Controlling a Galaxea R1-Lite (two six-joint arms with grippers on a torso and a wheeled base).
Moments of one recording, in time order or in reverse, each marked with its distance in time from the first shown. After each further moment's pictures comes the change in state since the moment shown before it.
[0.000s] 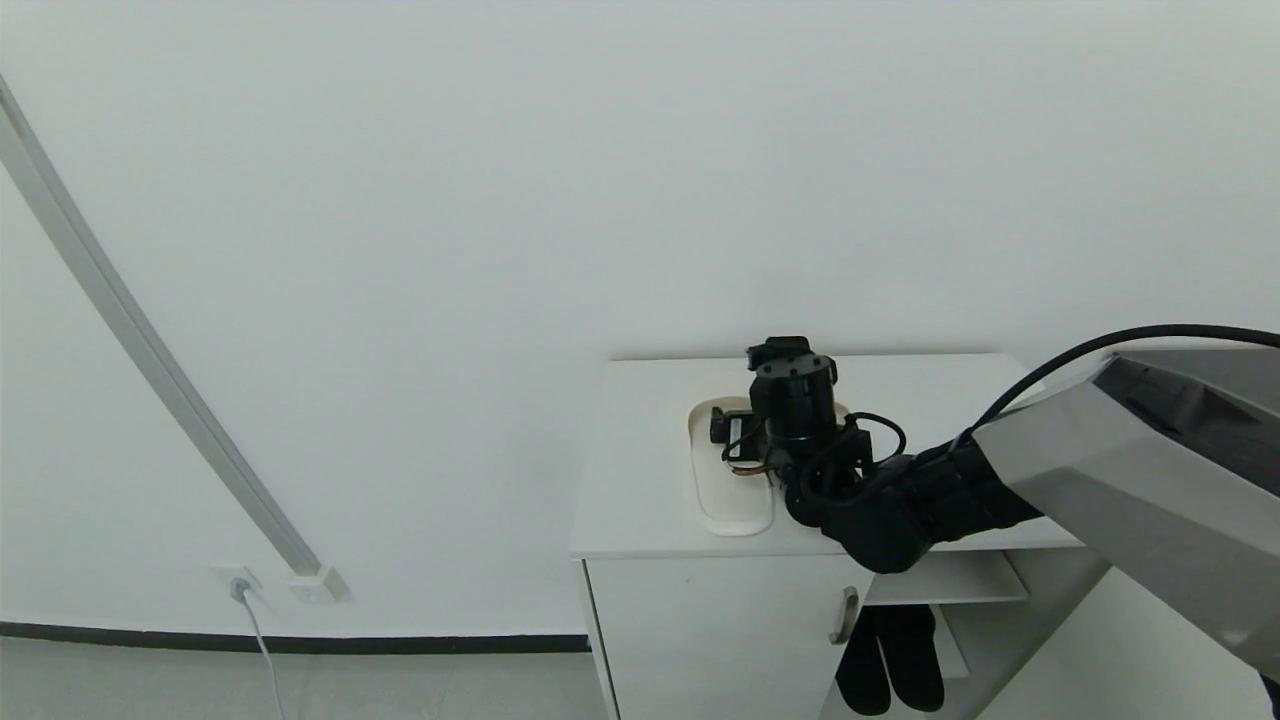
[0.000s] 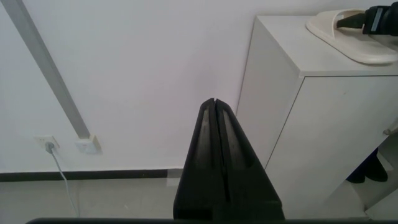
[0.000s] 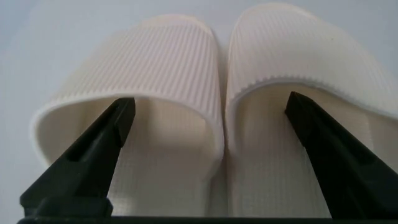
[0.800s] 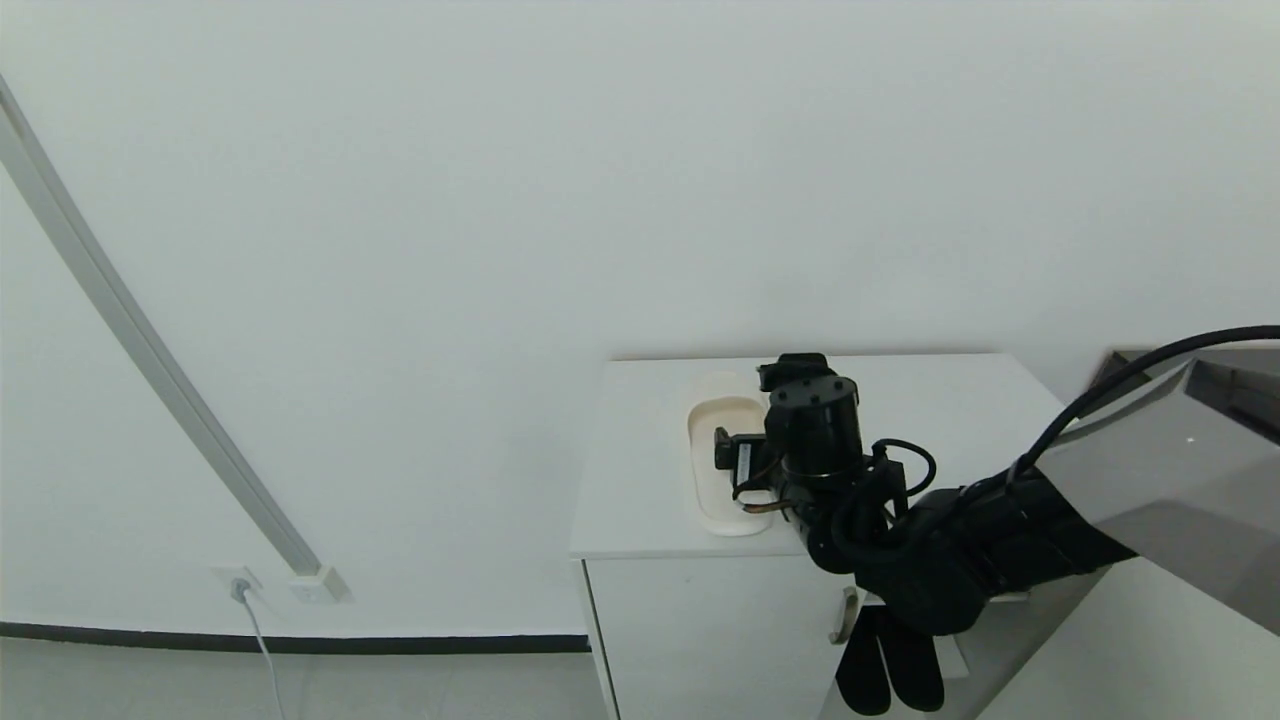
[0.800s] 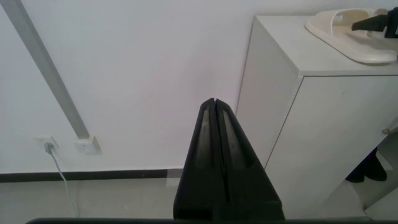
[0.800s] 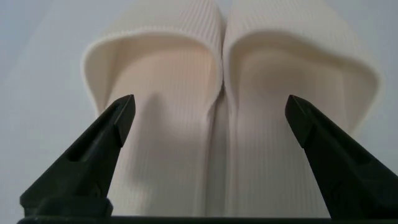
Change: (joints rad) left arm 0.000 0.000 0.000 0.000 0.000 0.000; right arm 0.060 -0.128 0.220 -0.081 -0.032 0.026
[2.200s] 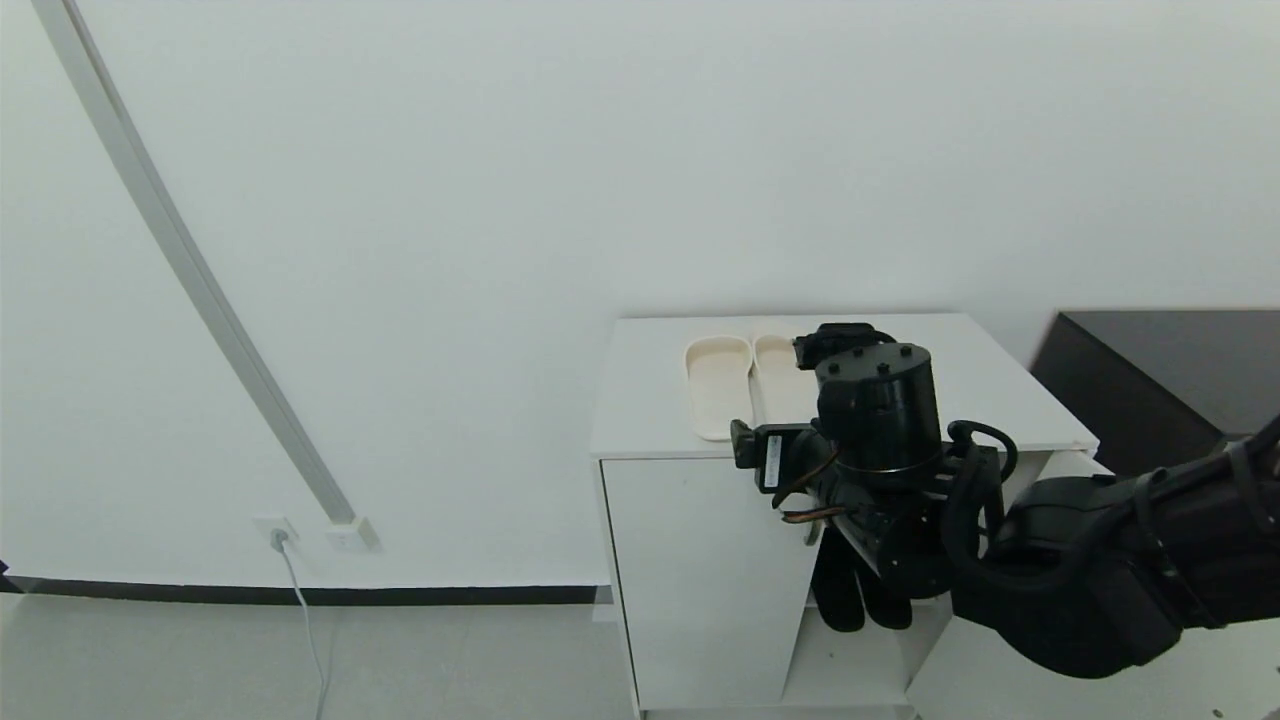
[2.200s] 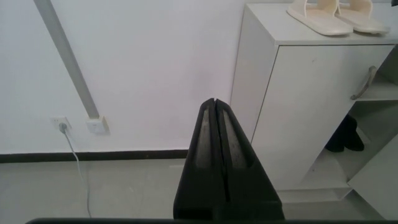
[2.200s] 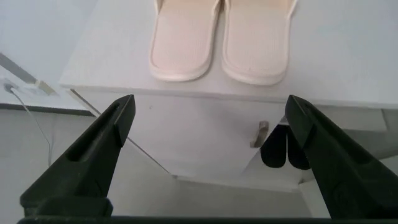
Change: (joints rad) left arm 0.000 0.000 0.000 0.000 -0.003 0.005; right arm 0.084 -0.246 0.118 0.159 -0.044 0.046
